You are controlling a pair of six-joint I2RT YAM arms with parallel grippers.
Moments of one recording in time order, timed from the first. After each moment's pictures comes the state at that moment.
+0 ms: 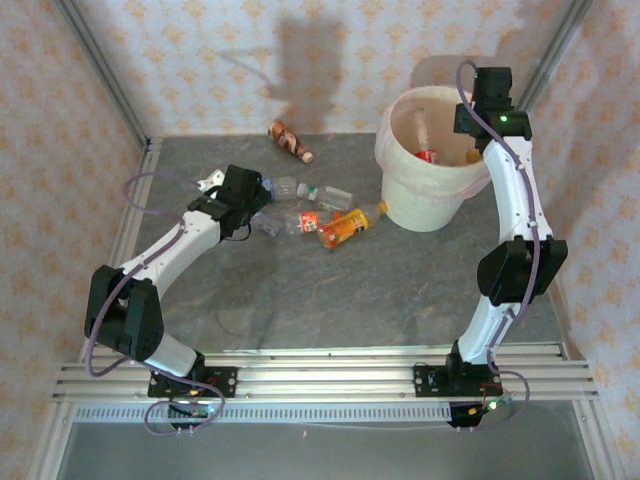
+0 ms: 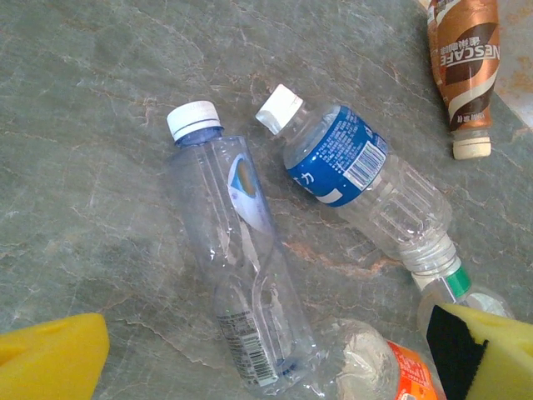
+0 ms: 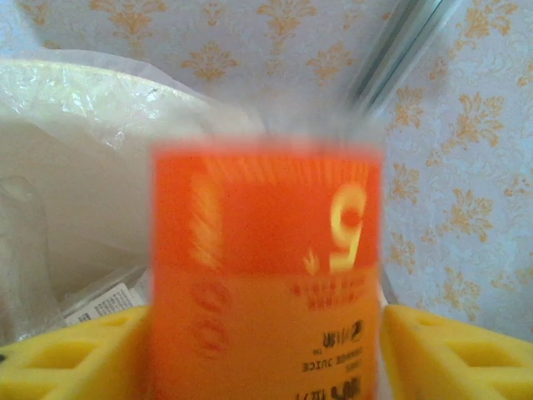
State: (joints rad) left arm -0.31 1.51 1.14 -0.54 -0.33 -1.04; right arm 0.00 1.85 2.05 -0.85 0.34 -0.02
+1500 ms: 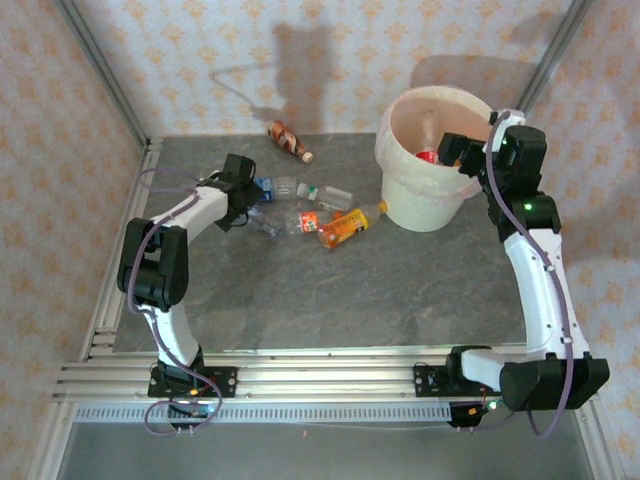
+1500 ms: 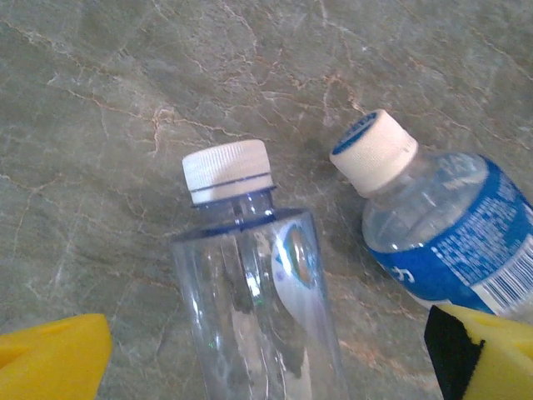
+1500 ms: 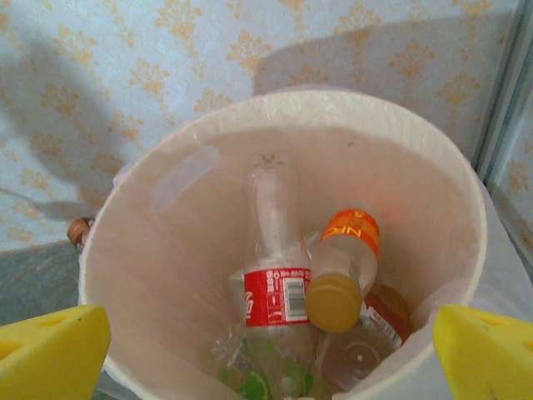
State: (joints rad) left arm -0.16 1.86 1.32 -0.53 -0.23 -1.04; right arm 0.01 1.18 1.36 -0.52 -0.05 0.21
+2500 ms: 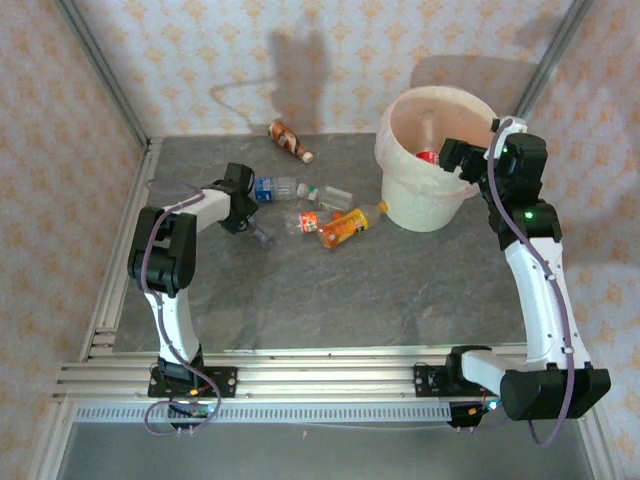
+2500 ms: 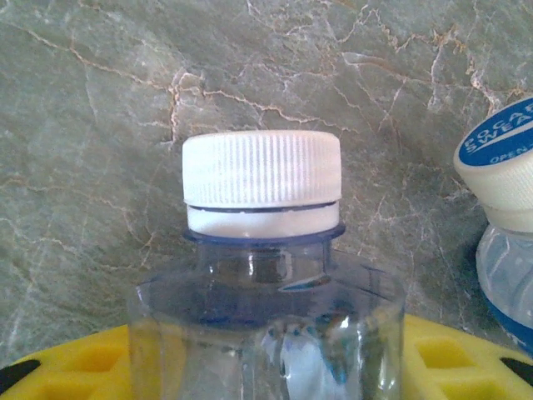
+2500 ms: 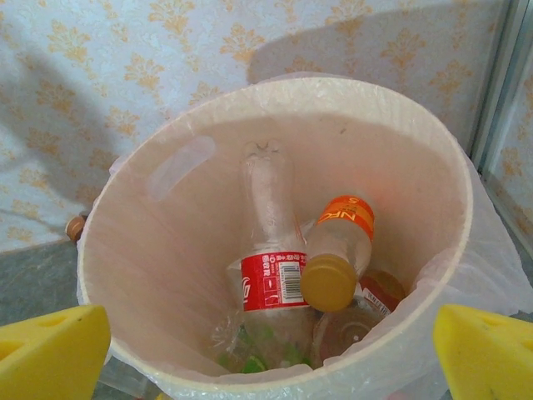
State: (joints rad) left arm -0.13 1.98 1.29 -0.46 -0.18 -1.05; right arm 0.01 1.14 1.32 -0.52 -0.04 0.23
